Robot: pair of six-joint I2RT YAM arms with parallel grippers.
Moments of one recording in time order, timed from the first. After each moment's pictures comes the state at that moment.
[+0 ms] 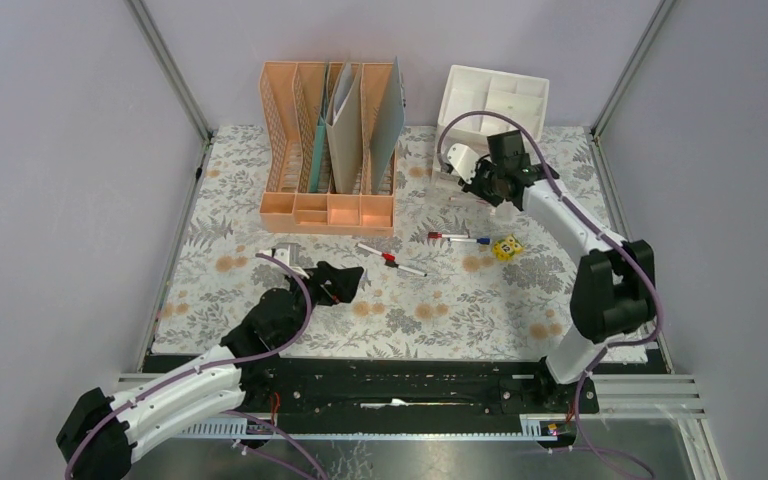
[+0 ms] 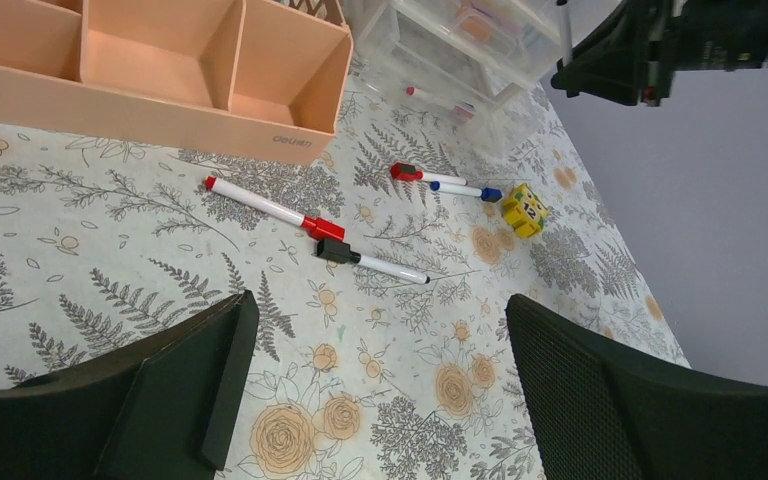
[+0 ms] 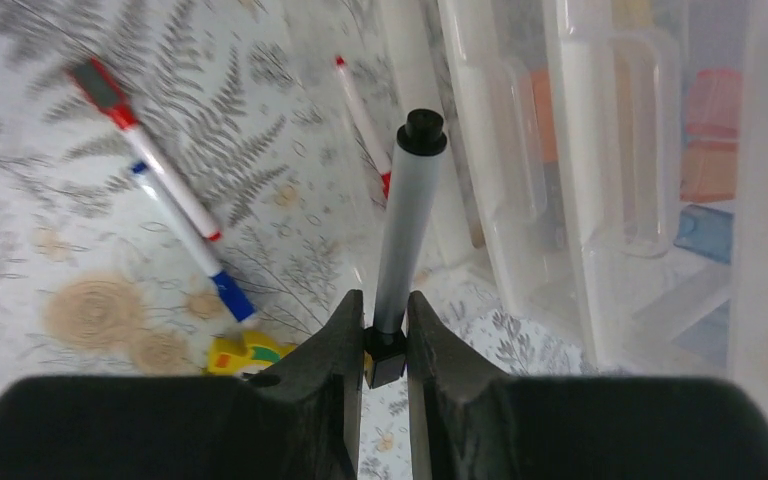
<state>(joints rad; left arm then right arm) -0.83 0.62 0.16 0.35 -0.34 -0.66 0.29 1.65 1.35 -0.53 -0.13 -0.84</state>
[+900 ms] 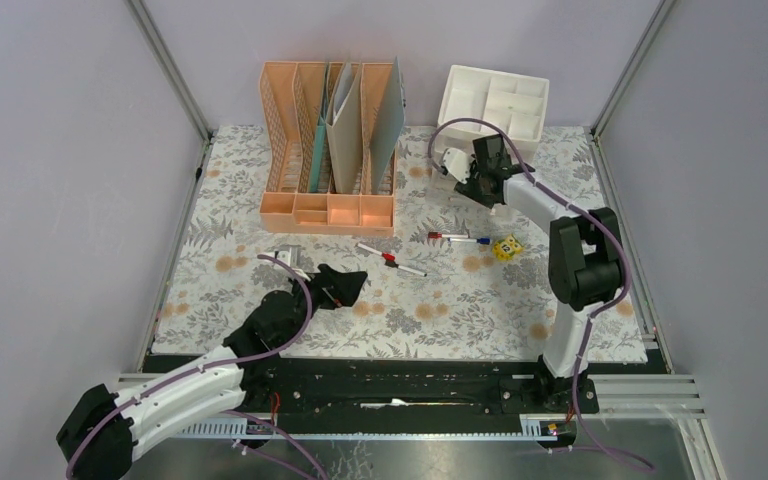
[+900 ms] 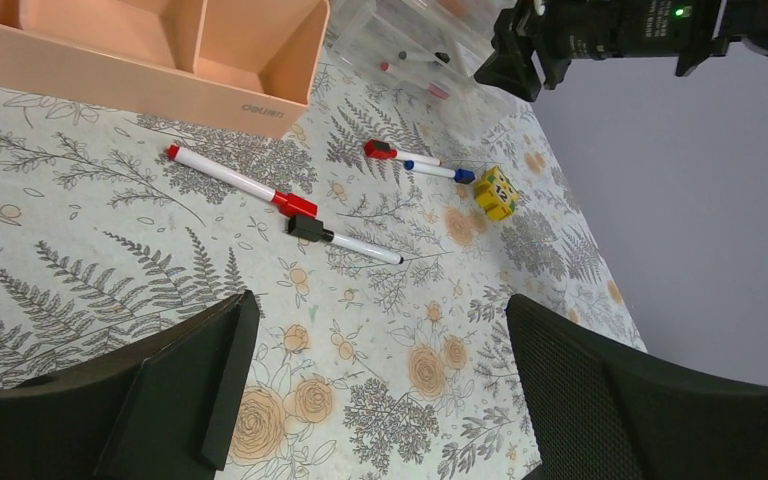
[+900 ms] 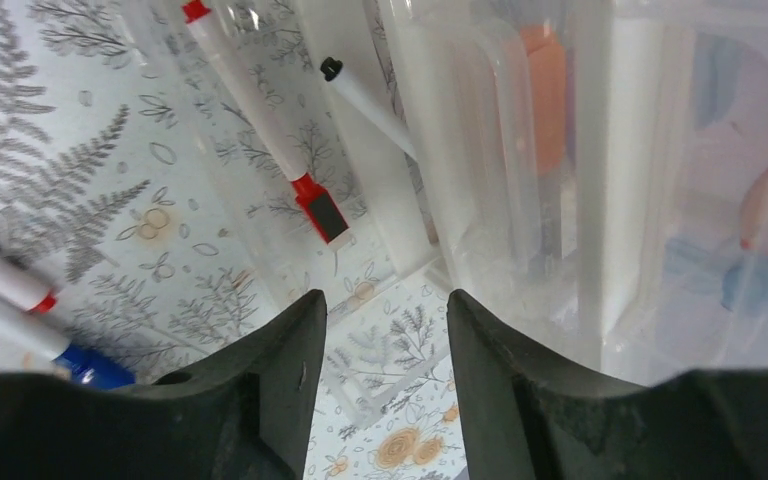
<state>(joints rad) -0.83 0.63 0.13 0.40 -0.29 -0.74 0.28 1.94 1.42 -0.39 0.14 -0.90</state>
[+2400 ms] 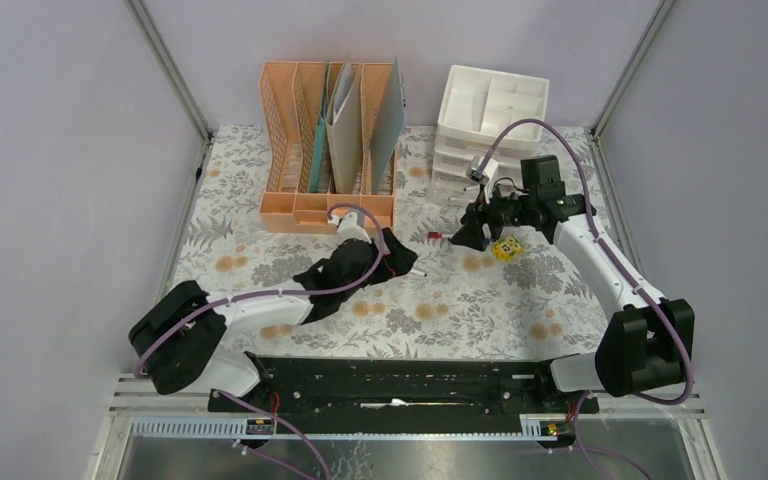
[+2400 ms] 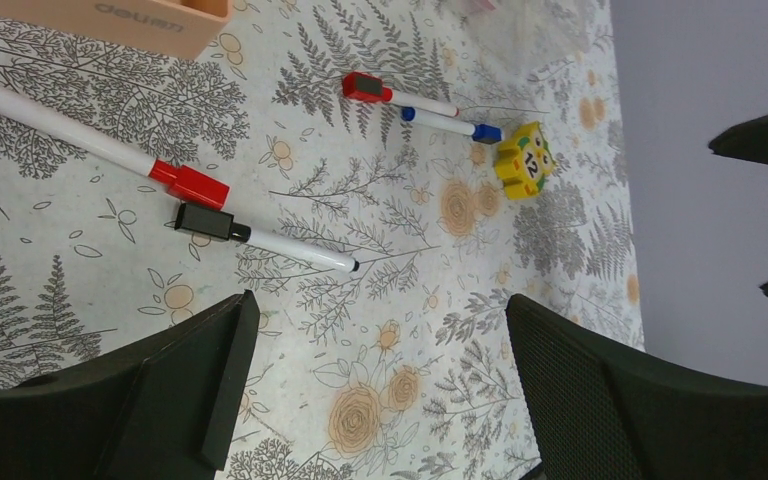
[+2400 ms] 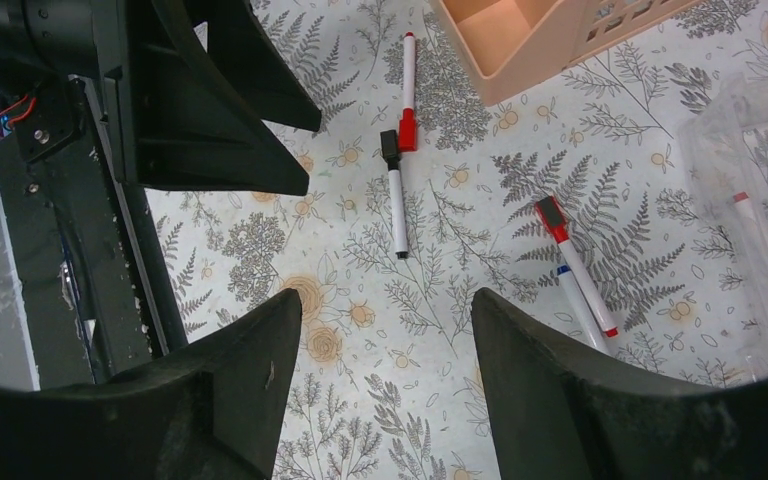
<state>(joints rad) -0.87 1.38 0.60 0.36 -0.23 -0.96 0.21 1.38 1.10 -0.57 -0.89 -0.45</state>
